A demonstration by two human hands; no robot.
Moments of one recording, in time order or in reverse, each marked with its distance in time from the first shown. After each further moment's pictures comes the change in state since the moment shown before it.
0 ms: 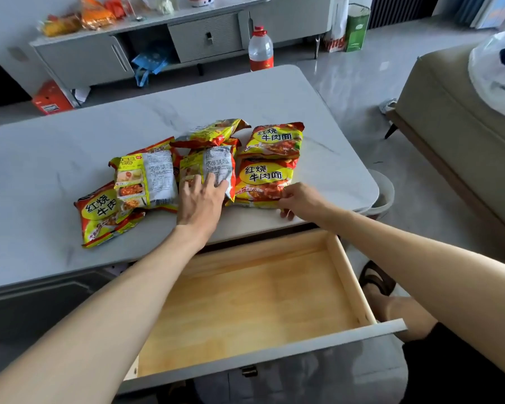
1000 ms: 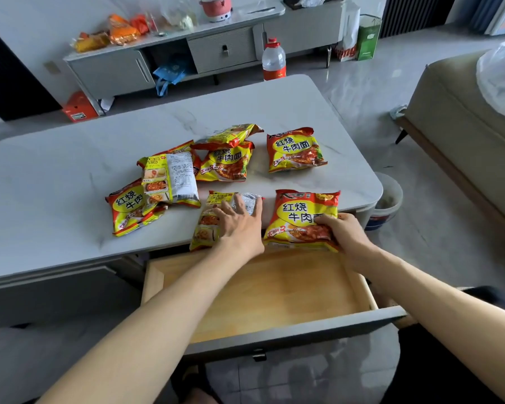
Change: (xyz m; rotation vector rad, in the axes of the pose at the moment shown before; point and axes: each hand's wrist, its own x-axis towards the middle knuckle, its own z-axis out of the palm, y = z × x) left_hand -0.045 0.057 -0.036 -0.042 -0.531 -0.021; right_hand -0.077 0.051 0.010 0.785 0.194 0.342
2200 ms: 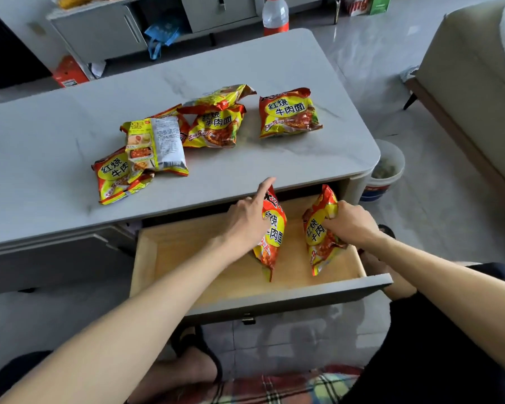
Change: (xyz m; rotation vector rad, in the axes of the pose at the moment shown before) left_hand -0.038 0.032 0.023 -0.665 0.171 0.148; right_hand 0.009 0.038 -0.044 -1.133 0.052 -0.233
